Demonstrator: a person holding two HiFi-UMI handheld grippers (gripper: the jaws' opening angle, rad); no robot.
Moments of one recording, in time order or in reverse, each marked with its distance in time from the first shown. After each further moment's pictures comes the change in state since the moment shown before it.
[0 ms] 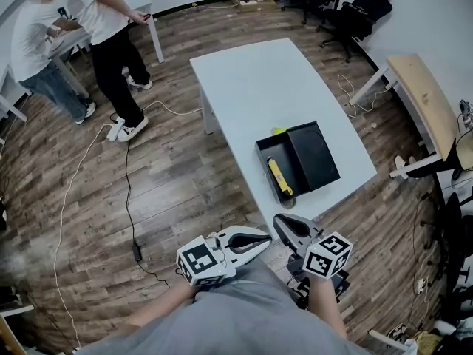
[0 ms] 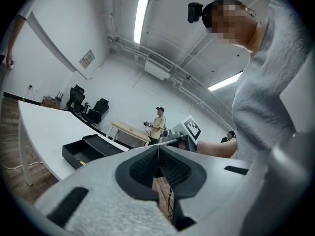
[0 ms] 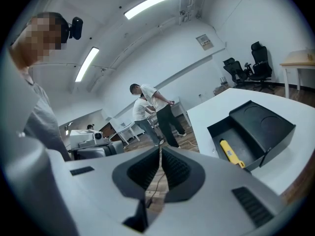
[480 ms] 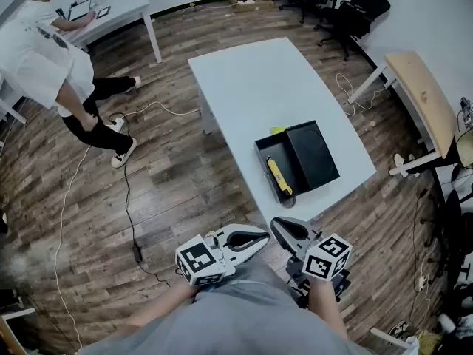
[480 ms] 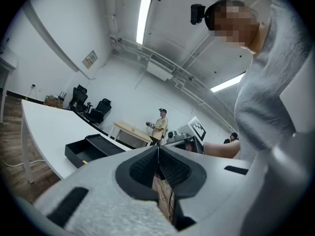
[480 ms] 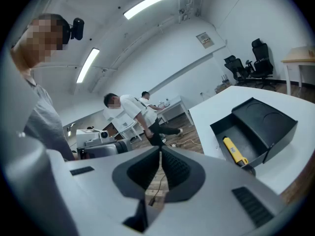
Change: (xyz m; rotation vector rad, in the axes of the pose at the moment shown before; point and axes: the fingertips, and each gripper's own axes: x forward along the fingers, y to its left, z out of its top) left arm -0.002 0.008 0.003 -0.018 -0.004 0.024; right arm -0.002 0.009 -0.003 0.013 0.012 0.022
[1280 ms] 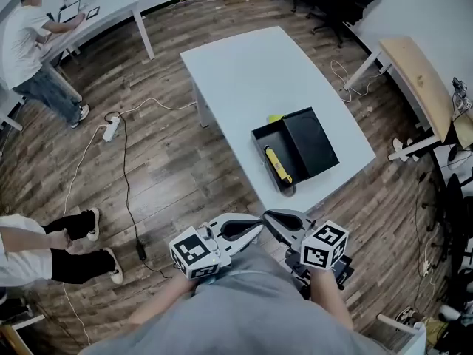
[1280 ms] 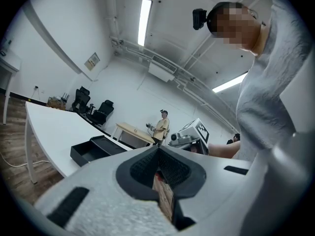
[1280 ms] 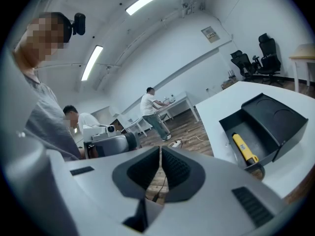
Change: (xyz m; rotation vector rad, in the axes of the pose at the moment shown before) left arm -0.016 0.011 0.009 0.002 -0.011 0.028; right arm 0.015 0.022 -0.007 -0.016 0.050 0.064
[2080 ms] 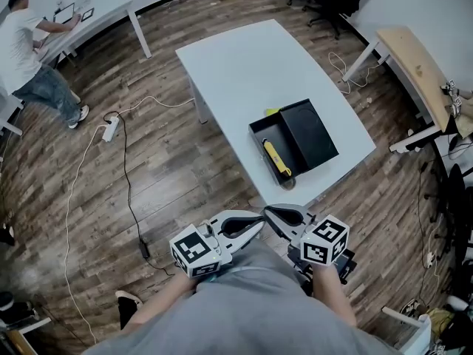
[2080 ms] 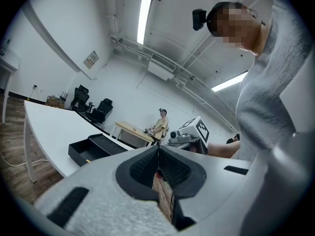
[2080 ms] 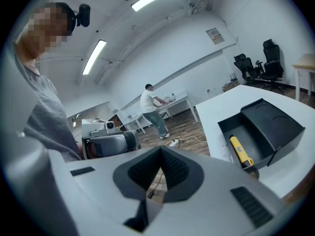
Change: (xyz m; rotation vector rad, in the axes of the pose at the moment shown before) left arm 0.004 -0.008 -0.007 -0.002 0.015 -0.012; right arm -0.006 0.000 -0.006 -0.061 0.025 -0.019
